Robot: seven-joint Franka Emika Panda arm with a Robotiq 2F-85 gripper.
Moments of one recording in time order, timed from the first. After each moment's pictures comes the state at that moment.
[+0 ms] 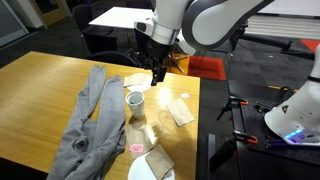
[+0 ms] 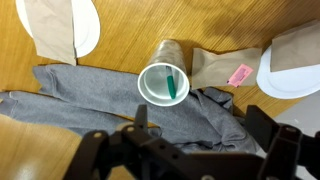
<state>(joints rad) 0.08 0.10 -0.01 -2.21 0.08 2.61 -0.61</state>
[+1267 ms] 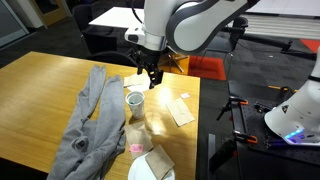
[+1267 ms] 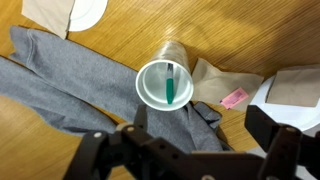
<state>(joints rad) 0.00 0.23 0.06 -2.09 0.06 2.56 -0.90</state>
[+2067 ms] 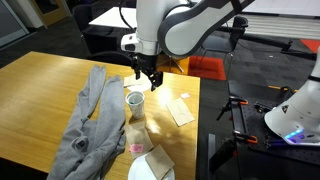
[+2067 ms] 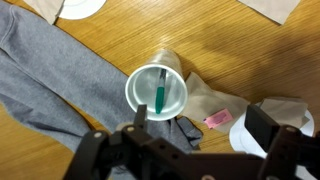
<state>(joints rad) 0.00 0.30 0.07 -2.01 0.02 2.47 -1.07</state>
